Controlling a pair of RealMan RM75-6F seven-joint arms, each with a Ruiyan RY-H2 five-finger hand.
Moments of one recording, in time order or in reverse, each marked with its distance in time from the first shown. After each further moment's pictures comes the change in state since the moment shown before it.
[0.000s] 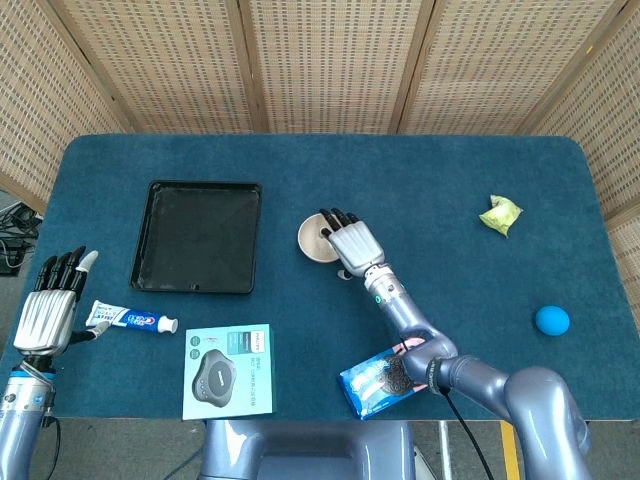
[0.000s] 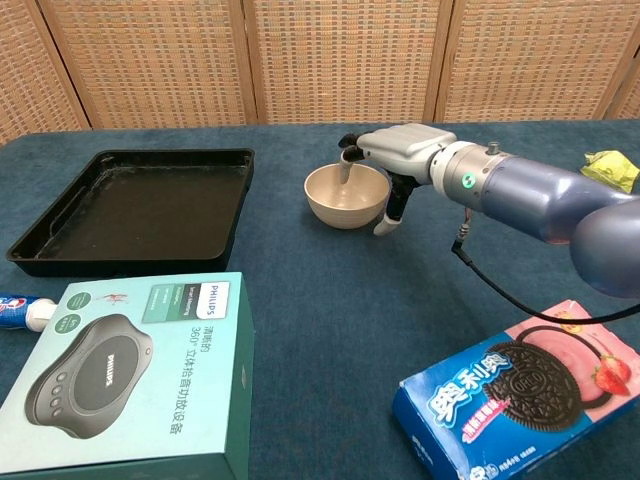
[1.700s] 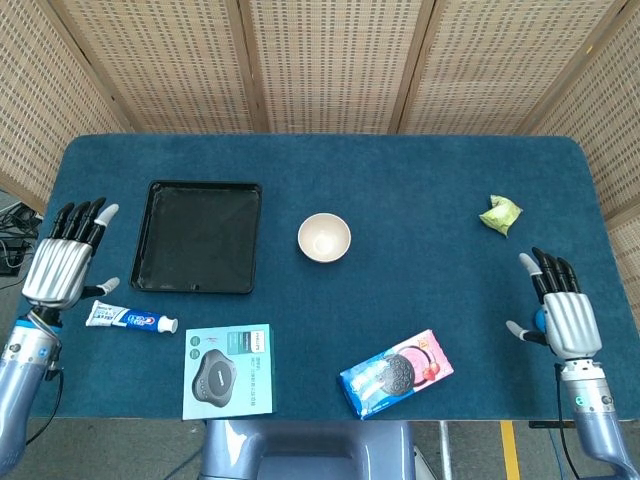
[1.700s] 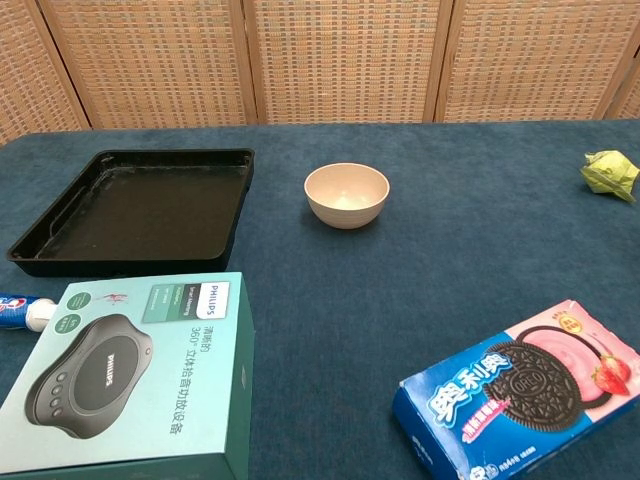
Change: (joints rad) left arm -0.176 0.131 -0.128 -0.054 -0.025 -0.155 0.046; right arm -0.722 0.523 -0.214 -0.416 -0.200 0.673 0.377
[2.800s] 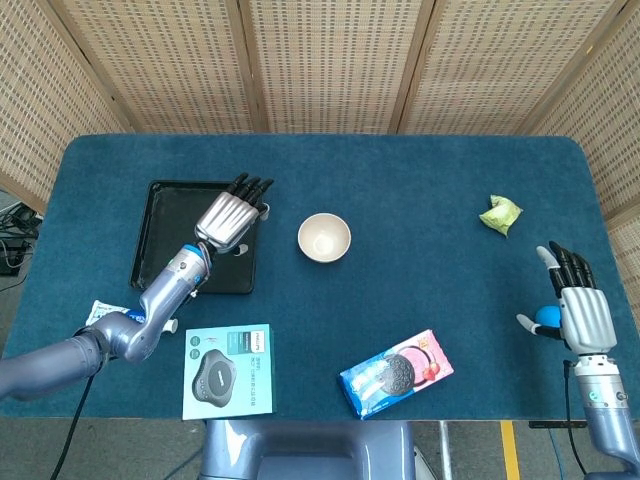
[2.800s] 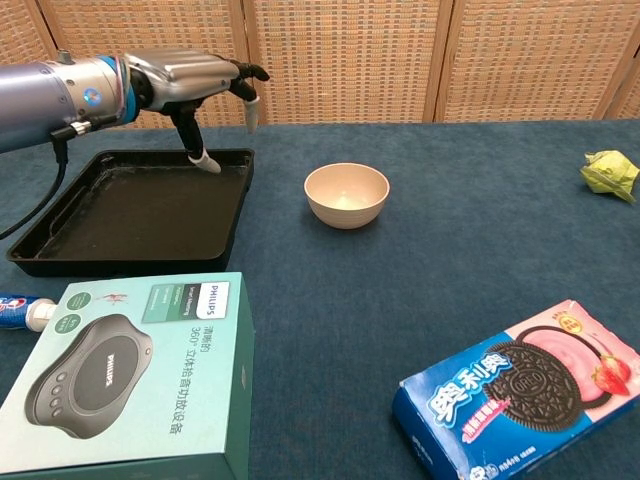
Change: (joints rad) left arm -0.573 -0.392 -0.051 0.405 -0.182 -0.487 0.175; right arm -0.024 0.011 0.063 0.043 -0.002 -0.038 0.107
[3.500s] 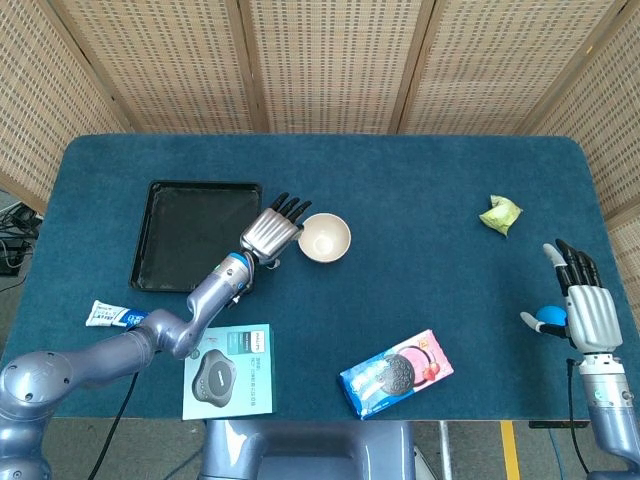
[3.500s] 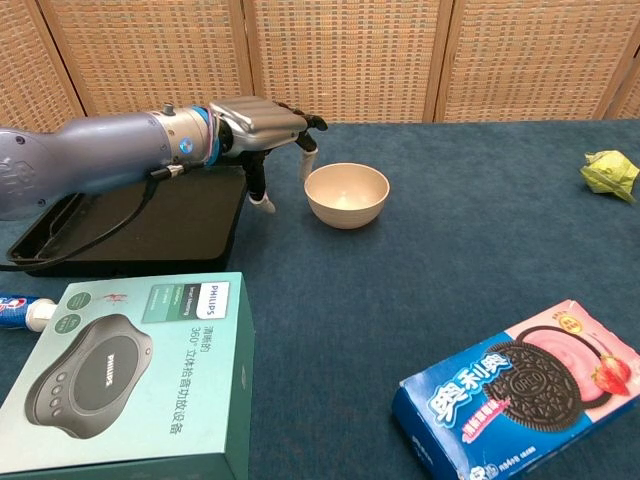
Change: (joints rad) left arm -0.144 -0.214 0.042 0.225 -0.027 -0.082 0.004; right arm -0.008 0.004 0.020 0.008 -0.004 -0.007 0.038
